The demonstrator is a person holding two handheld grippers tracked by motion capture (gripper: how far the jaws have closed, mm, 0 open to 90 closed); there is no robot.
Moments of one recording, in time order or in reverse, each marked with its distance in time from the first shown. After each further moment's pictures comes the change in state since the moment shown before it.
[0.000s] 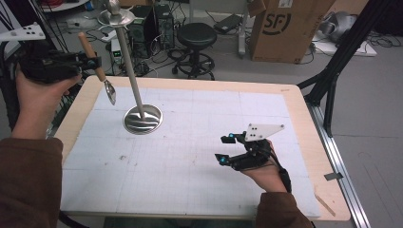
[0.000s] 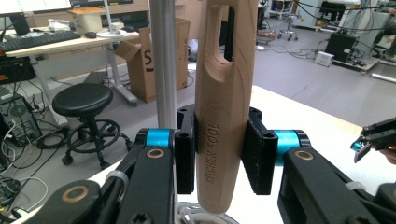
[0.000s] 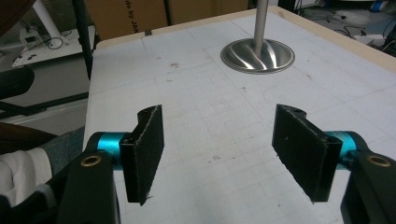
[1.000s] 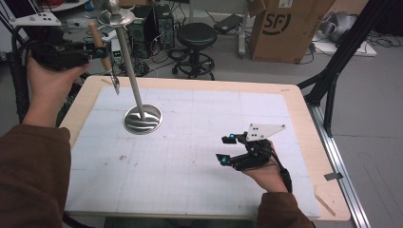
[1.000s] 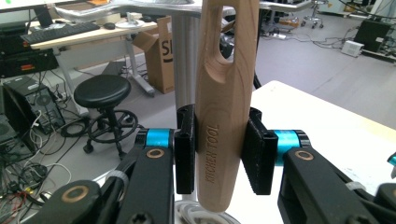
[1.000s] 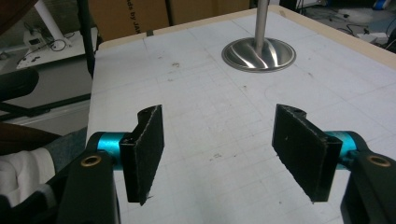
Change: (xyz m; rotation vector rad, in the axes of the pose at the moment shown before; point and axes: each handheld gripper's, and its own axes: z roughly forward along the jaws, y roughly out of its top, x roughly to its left) left arm 0.005 0.020 0.025 0.057 0.081 0.003; right arm -0.002 -0.002 -0.002 -0.001 0.009 0.015
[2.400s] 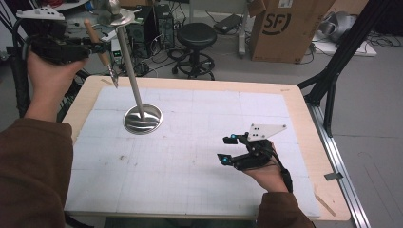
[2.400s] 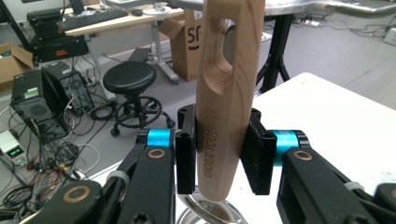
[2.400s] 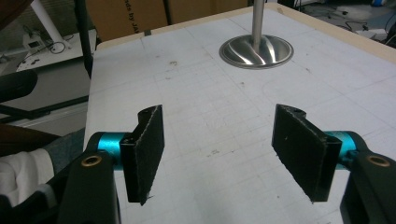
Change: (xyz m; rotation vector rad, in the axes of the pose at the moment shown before) left arm 0.009 0.006 0.007 0.064 0.111 -0.001; right arm -0.004 -0.005 -0.001 -0.002 -0.004 0.014
